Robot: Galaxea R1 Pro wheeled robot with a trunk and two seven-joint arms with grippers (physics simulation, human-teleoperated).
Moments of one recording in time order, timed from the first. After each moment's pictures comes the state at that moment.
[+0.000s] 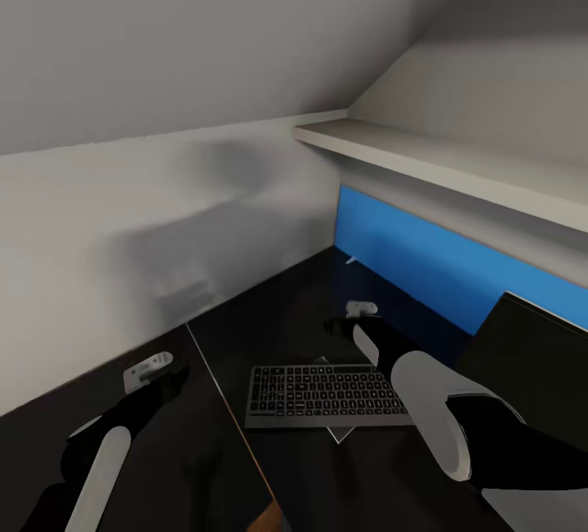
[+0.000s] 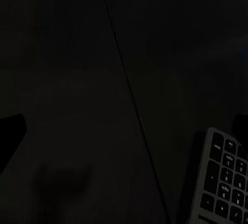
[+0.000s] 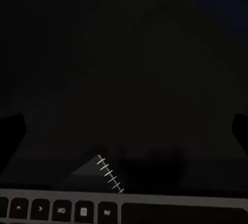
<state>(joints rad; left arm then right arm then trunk) -0.19 0.04 0.08 -1.61 0.59 0.63 0.36 -1.08 0.14 -0.01 -0.20 -0.08 0.31 -0.03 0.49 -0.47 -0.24</state>
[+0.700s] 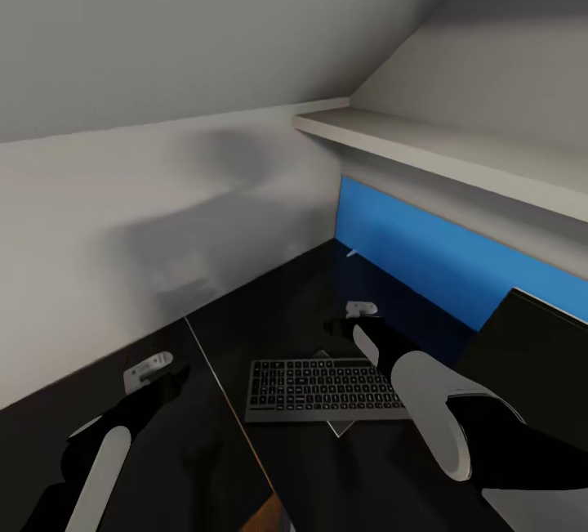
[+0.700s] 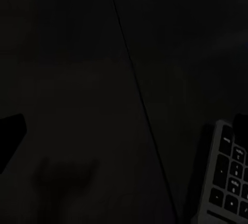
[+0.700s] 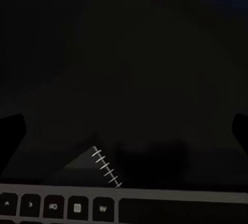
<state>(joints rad) -0.19 0.03 0.08 -1.61 0.59 0.63 0.36 -1.08 0.14 -0.01 -0.20 -0.08 0.31 -0.03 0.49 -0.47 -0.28</state>
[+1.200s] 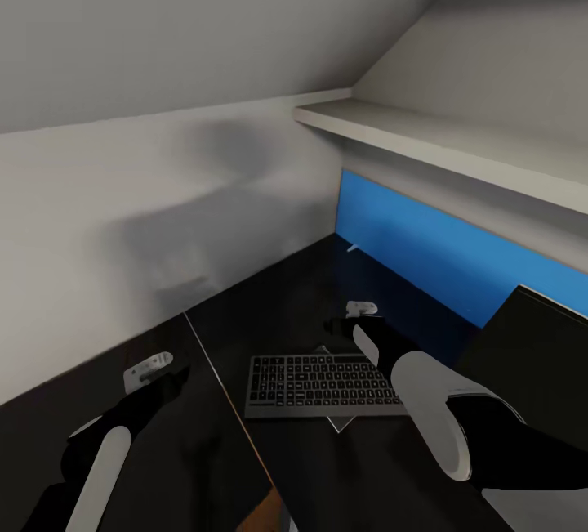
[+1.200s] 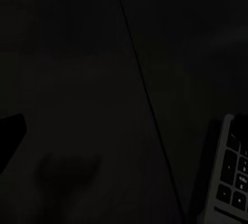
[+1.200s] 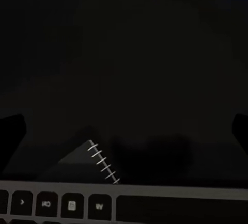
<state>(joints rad) -0.19 0.03 0.08 -1.61 0.59 0.63 0.36 -1.08 0.14 -0.01 -0.20 -0.08 0.31 -0.03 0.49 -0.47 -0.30</state>
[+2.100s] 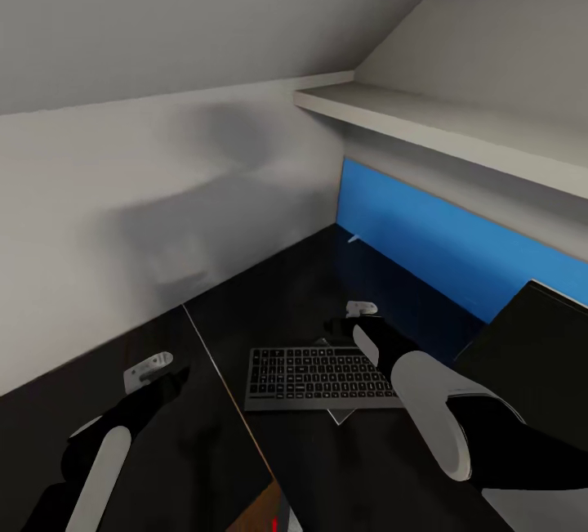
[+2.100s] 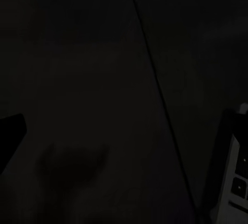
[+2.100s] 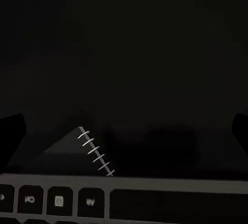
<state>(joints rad) -0.19 0.03 0.08 -1.61 0.59 0.63 0.36 -1.08 0.14 -0.01 -0.20 -0.08 0.31 -0.03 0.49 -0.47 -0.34</state>
